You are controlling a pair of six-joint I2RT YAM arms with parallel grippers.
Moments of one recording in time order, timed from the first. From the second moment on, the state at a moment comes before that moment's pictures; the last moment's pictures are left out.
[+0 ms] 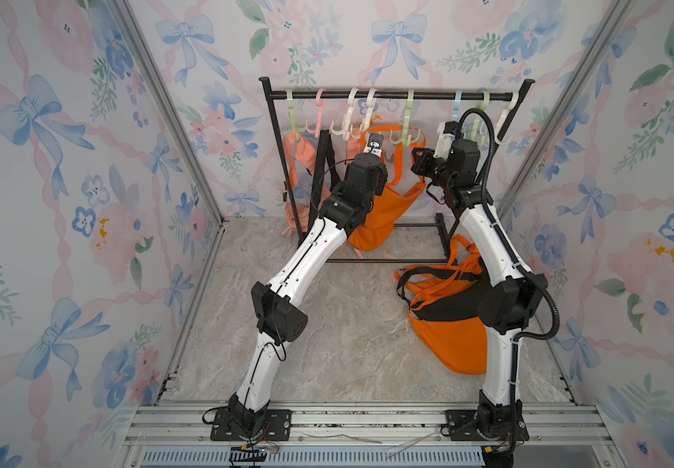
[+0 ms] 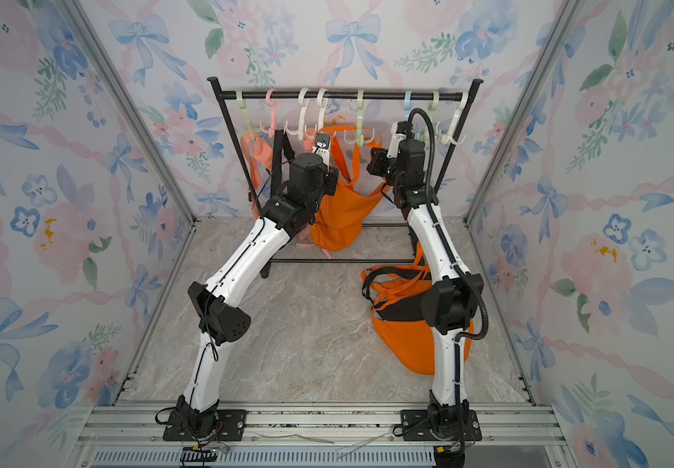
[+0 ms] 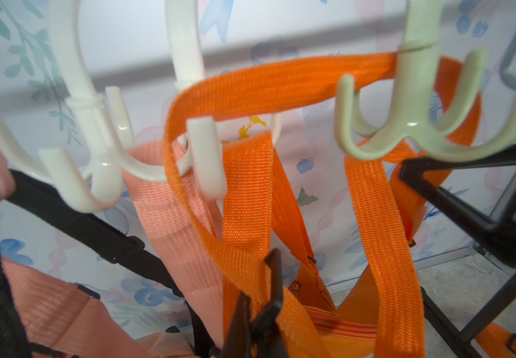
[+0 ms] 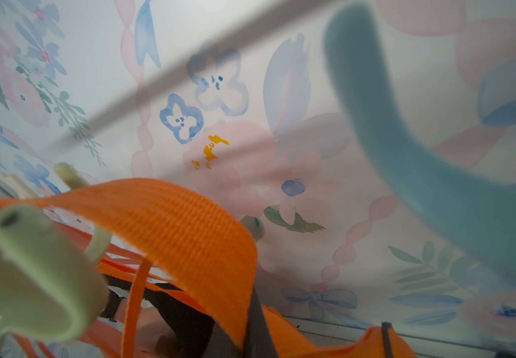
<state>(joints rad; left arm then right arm) -0.66 2.22 2.58 -0.45 -0.50 0.09 0.25 2.17 2.39 -0.29 -0.15 0.40</state>
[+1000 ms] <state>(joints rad) -0.69 2.12 2.53 -0.45 -0.60 0.17 0.29 1.96 1.94 -0.29 -0.14 0.38</state>
